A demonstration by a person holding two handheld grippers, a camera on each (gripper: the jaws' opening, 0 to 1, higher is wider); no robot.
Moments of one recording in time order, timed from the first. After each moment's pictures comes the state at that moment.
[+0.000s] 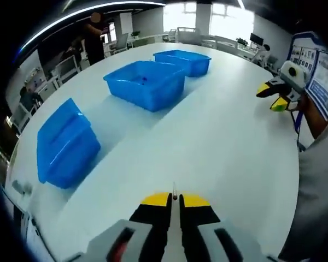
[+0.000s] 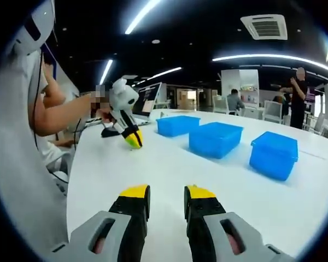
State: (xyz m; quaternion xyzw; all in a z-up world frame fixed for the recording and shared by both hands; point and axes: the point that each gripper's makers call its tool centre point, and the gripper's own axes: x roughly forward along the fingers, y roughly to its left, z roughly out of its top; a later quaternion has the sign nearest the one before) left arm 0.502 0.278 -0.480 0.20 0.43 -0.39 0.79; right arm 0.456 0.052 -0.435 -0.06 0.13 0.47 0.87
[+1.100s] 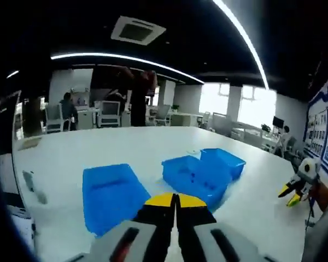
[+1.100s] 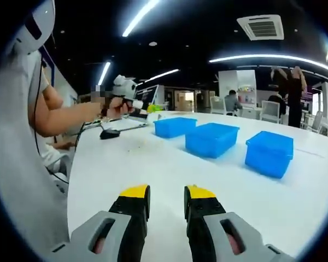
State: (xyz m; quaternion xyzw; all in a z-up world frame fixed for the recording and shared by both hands) left arm 0.623 0.315 -0.368 -0.03 0.14 -0.28 0.95; right arm 0.456 0.045 -0.433 -0.06 0.13 0.46 0.88
